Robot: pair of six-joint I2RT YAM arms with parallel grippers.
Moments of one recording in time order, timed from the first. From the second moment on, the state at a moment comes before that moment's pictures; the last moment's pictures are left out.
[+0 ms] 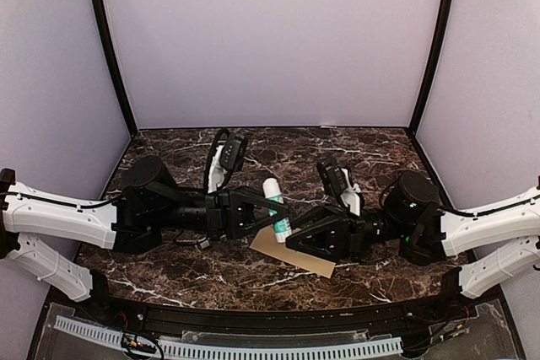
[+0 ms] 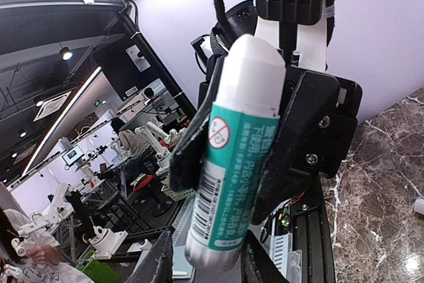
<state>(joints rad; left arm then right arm) -1.18 1.29 0.75 0.76 0.48 -0.79 1.20 1.20 0.57 0.84 -0.61 0.72</state>
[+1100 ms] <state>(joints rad) -1.19 1.24 0.84 0.39 0.07 -0.66 1.20 1.19 0.87 0.10 -0.20 0.53</state>
